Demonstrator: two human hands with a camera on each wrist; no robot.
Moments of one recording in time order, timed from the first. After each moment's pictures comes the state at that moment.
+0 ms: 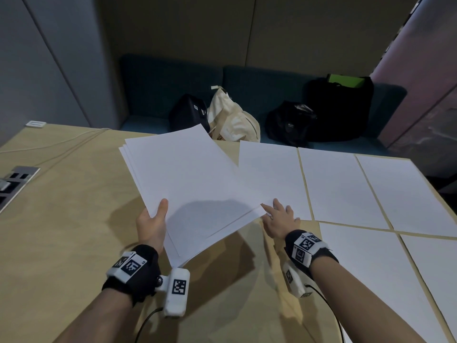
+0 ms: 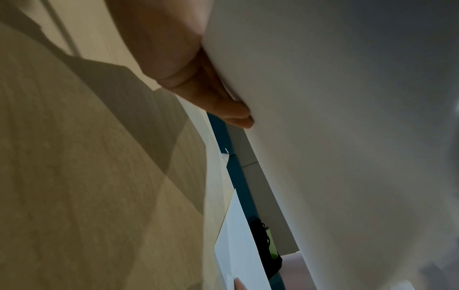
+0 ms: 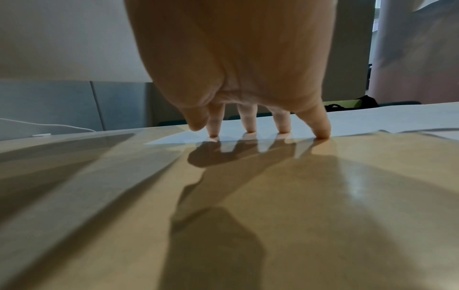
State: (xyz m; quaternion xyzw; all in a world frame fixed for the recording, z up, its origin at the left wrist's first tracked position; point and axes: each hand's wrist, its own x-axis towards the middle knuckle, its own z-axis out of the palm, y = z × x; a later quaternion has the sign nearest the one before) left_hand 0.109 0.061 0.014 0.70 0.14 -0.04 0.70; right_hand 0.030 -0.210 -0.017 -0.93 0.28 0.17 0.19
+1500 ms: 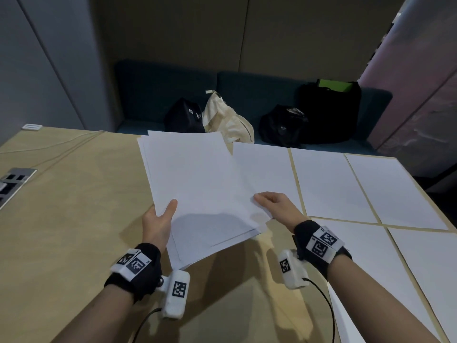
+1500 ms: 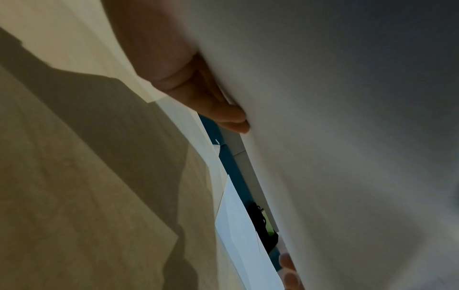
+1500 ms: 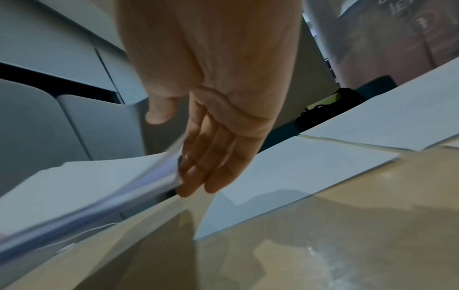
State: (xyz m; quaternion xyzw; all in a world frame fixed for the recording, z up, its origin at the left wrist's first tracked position) left_hand 0.092 0.055 0.025 0.69 0.09 -0.09 0.71; right_hand 0.009 -0.191 0.064 -0.81 0.23 0.03 0.53
